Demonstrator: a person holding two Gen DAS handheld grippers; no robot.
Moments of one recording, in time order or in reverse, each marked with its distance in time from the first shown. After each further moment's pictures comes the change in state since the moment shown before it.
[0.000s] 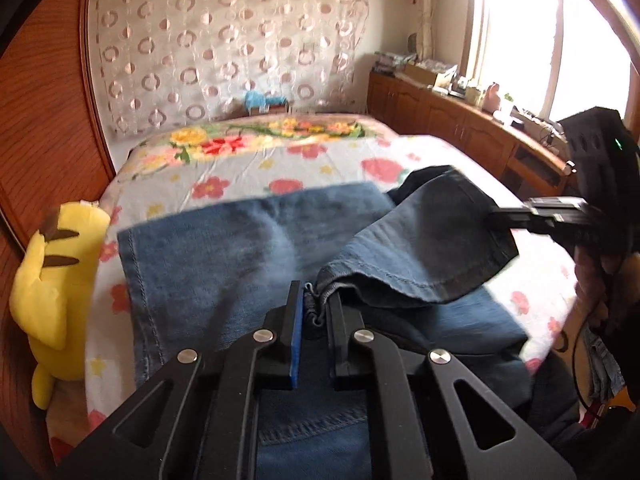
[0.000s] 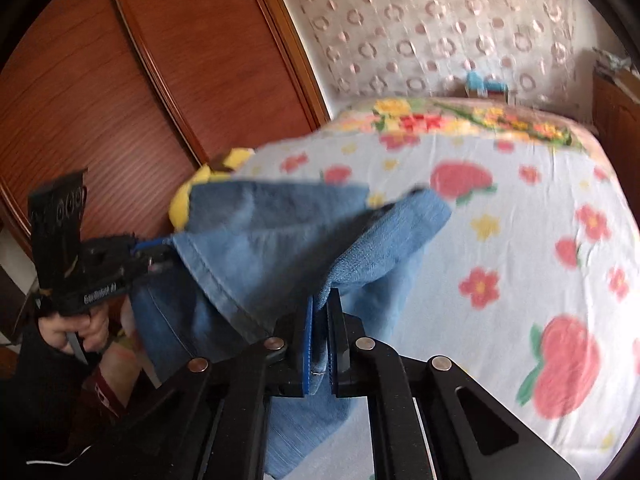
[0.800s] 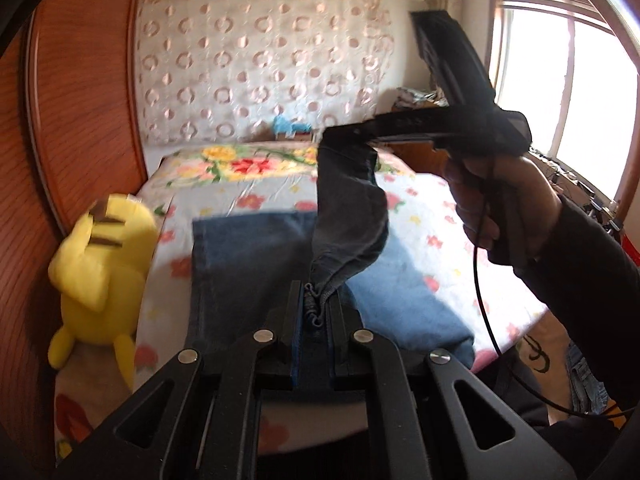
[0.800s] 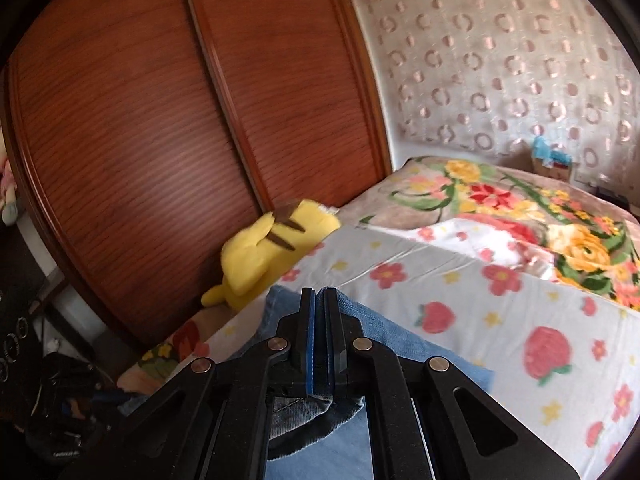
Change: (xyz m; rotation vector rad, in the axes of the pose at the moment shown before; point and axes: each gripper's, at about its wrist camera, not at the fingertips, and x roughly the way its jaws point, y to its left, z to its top) left arm -0.088 0.009 -0.033 -0.114 -0.071 0.060; right arm 0.085 0.067 0.096 -0.196 -0.023 0.142
